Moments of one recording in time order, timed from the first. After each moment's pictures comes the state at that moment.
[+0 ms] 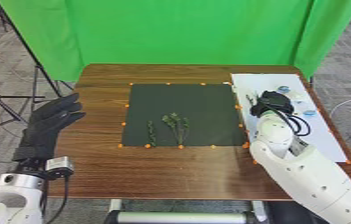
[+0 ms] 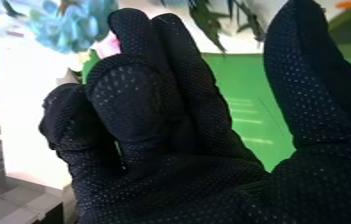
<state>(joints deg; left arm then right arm) 133.7 -34.6 -96.0 -123.5 40.3 24.3 26.9 -69.8 -53.4 51.1 -91.8 -134.6 -8.7 55.2</state>
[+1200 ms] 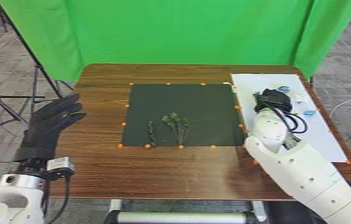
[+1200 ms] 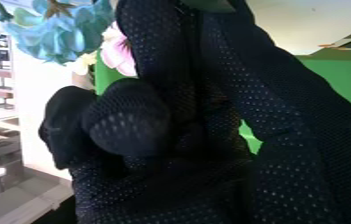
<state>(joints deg) 133.0 -35.2 -95.1 -123.0 40.3 24.0 27.0 -66.9 -56.8 50.4 -85.1 -137.0 -6.2 56.0</state>
